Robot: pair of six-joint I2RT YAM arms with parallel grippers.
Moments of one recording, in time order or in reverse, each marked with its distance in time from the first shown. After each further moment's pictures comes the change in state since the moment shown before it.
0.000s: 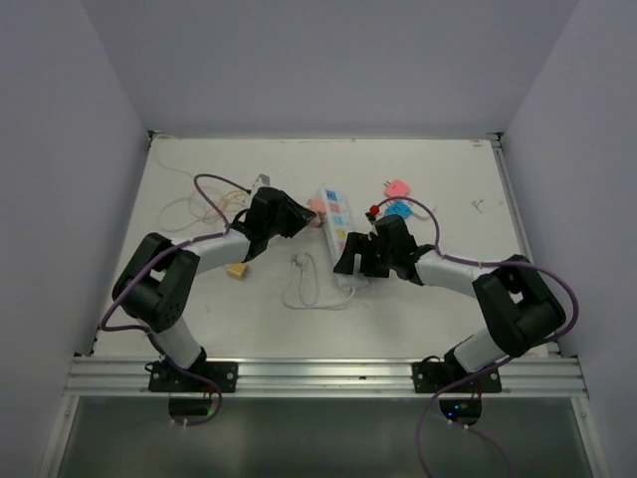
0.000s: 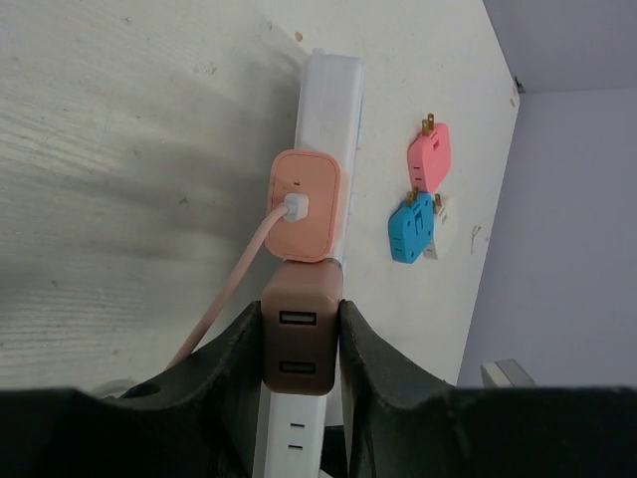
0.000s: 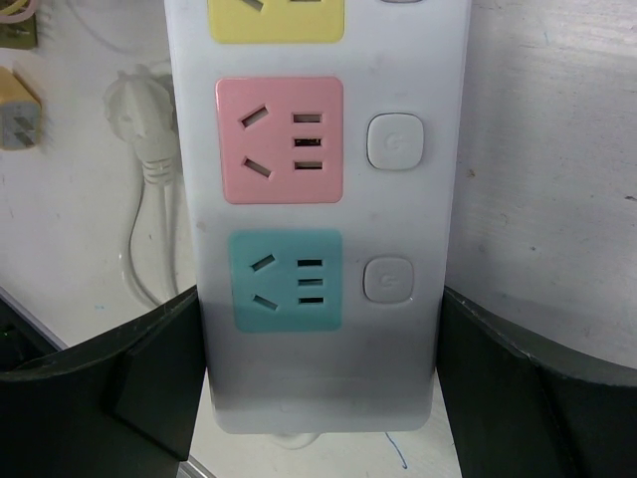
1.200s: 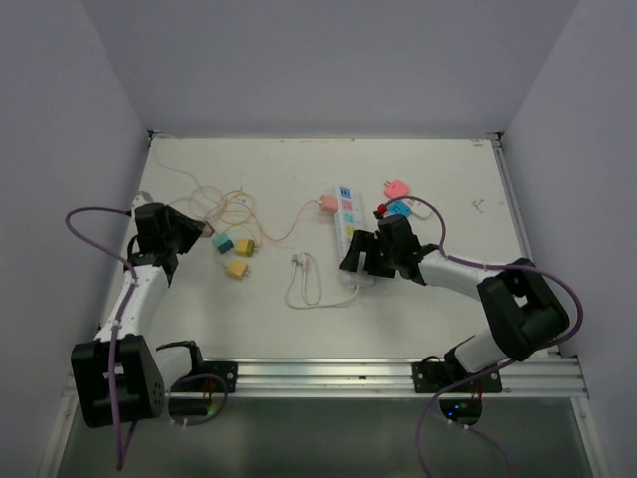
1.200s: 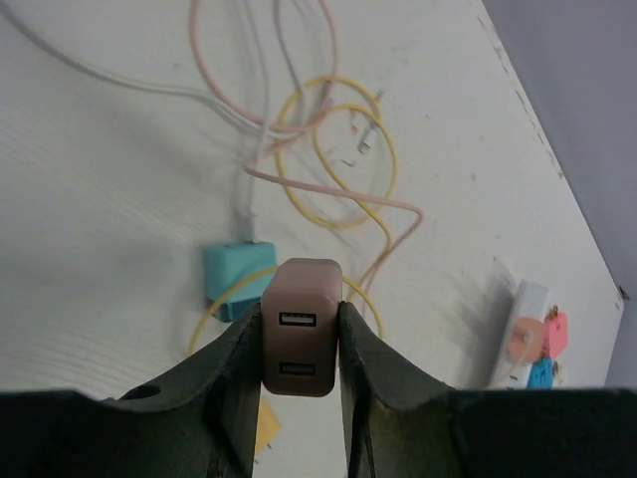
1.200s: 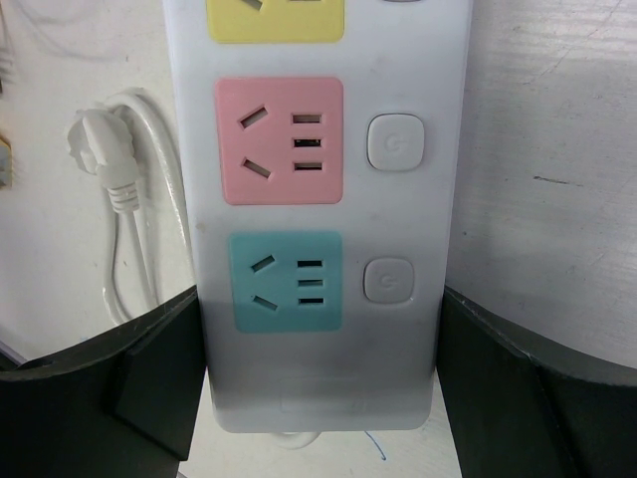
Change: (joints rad) left arm 0.591 -0.618 -0.245 -0.406 0.051 0.352; right arm -0.019 -0.028 -0.003 -0.047 0.087 0.040
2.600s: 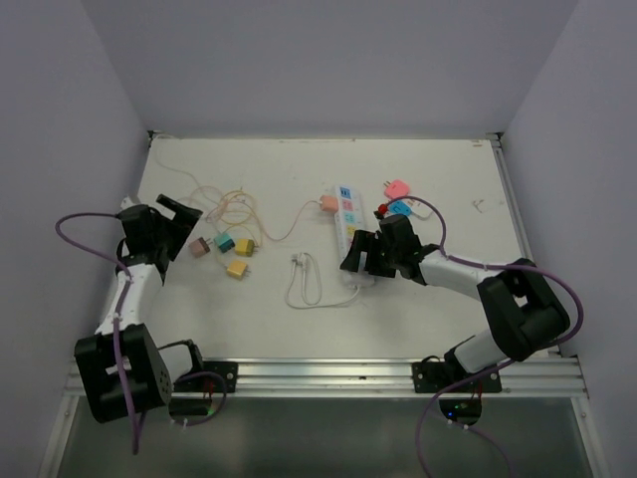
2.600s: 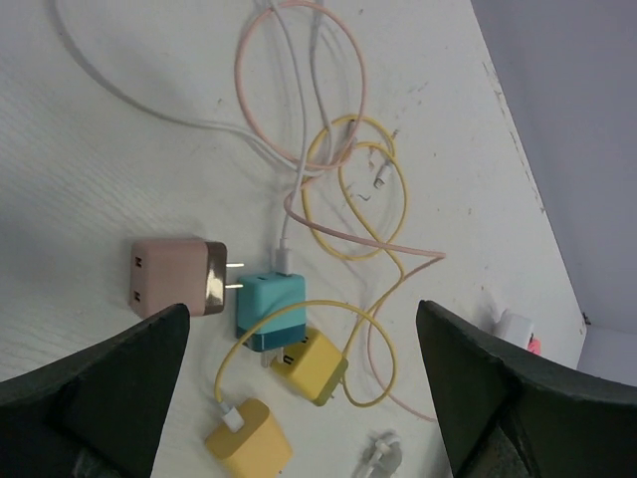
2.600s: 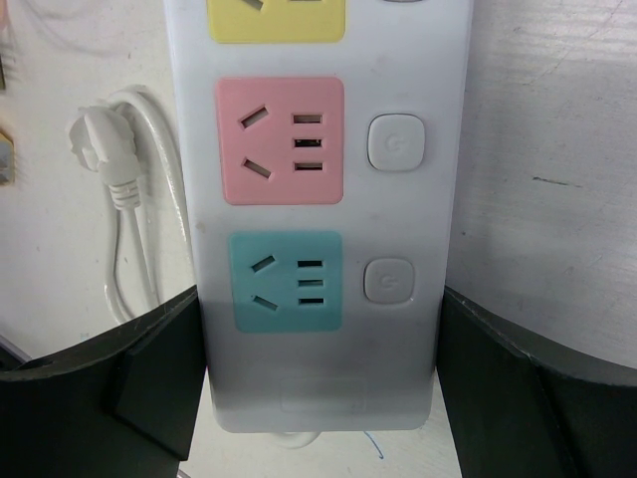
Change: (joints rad) left arm 0.224 0.078 -0.040 0.090 0.147 0.000; right arm -0.007 -0.002 -0.003 0.005 -0.016 -0.006
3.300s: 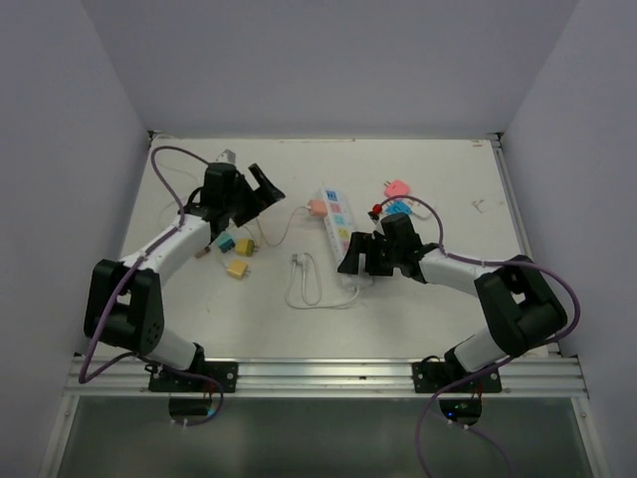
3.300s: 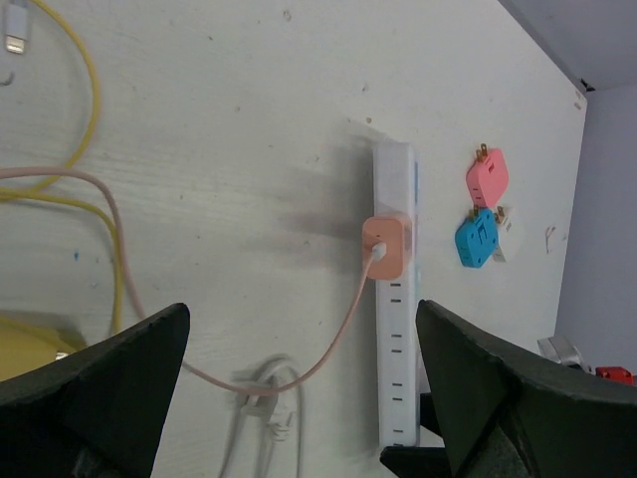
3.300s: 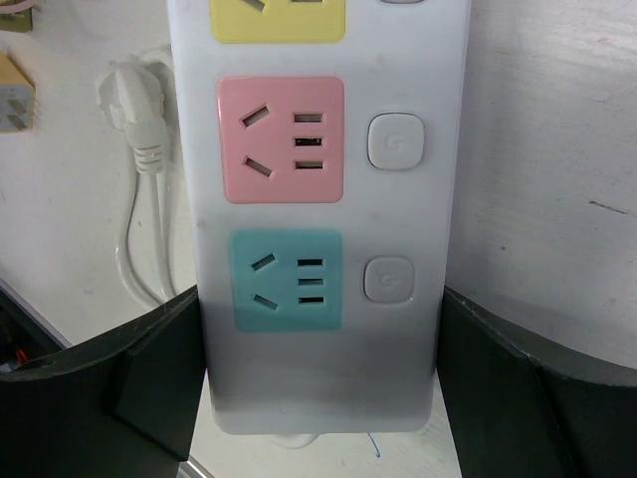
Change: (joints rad) left arm -0.538 0.294 0.357 -0.059 -0.057 0.023; right arm -0.013 0.019 -0.003 0.033 -0.117 -0.087
